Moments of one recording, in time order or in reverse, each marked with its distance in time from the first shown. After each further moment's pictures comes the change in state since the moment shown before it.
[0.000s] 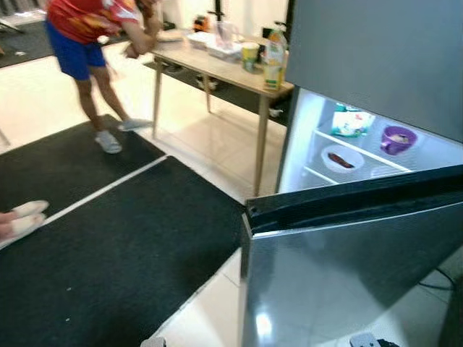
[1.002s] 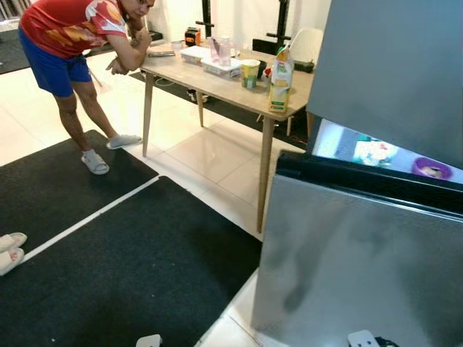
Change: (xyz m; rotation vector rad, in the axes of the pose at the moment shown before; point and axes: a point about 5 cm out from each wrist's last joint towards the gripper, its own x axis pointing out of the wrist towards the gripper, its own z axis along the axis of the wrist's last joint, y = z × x) left arm 0.000 0.001 0.005 0.006 -0.017 0.003; right arm 0.001 -0.001 0.017 -0.008 -0.053 -0.002
